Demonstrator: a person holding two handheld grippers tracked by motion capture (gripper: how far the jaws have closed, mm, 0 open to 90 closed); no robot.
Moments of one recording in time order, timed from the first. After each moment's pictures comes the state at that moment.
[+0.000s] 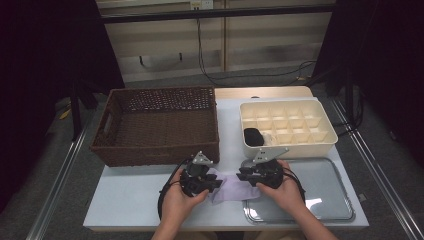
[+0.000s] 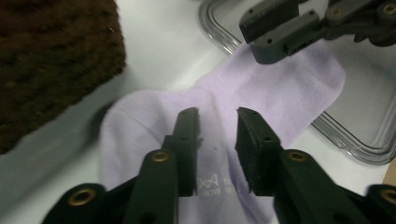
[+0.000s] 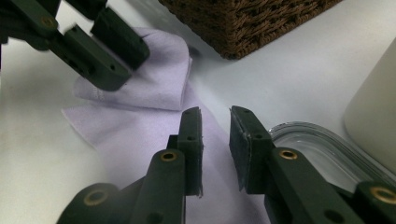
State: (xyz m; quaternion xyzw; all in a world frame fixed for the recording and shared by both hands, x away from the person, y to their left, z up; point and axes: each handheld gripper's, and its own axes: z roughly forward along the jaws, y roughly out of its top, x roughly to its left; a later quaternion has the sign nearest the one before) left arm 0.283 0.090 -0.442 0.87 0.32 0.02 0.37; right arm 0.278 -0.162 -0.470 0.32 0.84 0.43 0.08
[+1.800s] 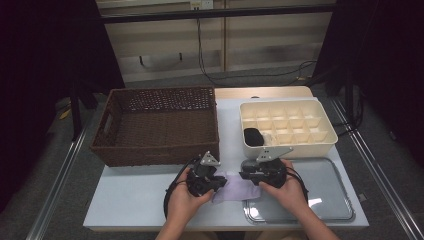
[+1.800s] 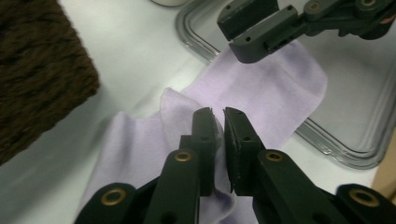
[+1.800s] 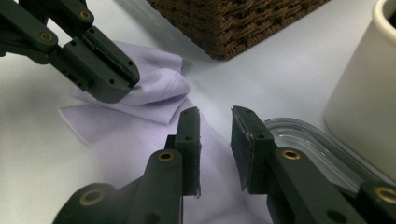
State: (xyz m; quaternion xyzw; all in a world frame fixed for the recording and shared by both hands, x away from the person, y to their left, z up) left arm 0.279 0.068 -0.443 0.89 0.29 0.01 0.35; right arm 0.277 -0.171 -0.468 0.32 0.83 0.44 0.09
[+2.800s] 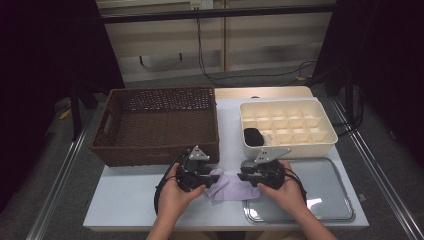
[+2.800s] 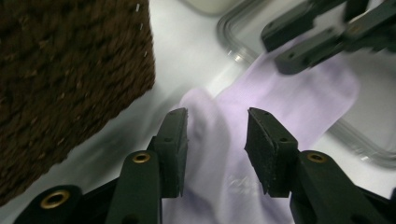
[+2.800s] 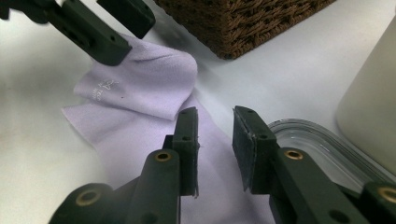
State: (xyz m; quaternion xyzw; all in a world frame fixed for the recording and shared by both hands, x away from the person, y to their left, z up) left arm 0.291 0.094 -0.441 0.88 0.31 0.04 0.35; right arm 0.276 -0.165 -0.469 0.32 0.84 0.44 0.09
